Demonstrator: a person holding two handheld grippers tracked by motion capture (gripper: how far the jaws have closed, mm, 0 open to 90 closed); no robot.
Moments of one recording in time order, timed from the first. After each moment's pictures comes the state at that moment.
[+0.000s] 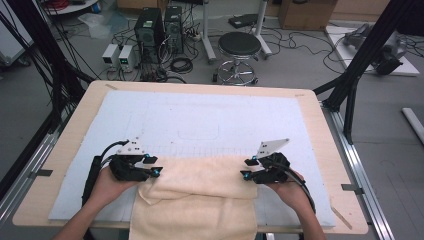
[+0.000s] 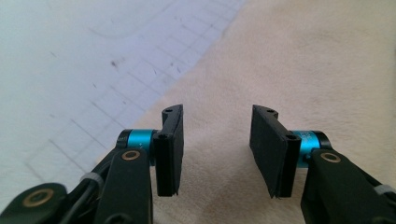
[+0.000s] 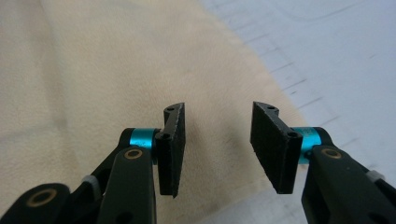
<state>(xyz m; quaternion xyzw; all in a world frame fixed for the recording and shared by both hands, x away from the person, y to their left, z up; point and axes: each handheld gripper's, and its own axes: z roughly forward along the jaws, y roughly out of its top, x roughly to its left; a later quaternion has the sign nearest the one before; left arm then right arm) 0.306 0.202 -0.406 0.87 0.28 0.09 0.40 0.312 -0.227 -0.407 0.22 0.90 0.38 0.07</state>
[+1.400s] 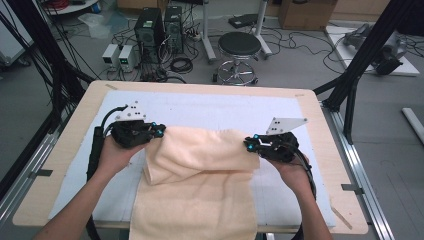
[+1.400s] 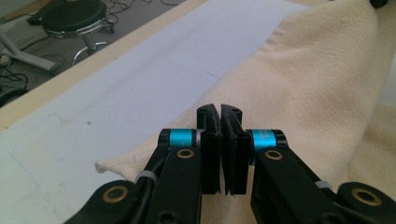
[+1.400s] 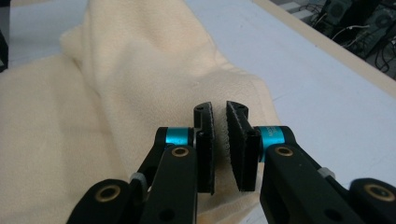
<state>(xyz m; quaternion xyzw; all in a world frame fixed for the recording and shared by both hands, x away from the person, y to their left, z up) 0.342 0.185 -0.317 0.83 0.26 0.18 0.46 0.325 -0.233 -0.334 0.22 0.85 0.46 0.14</state>
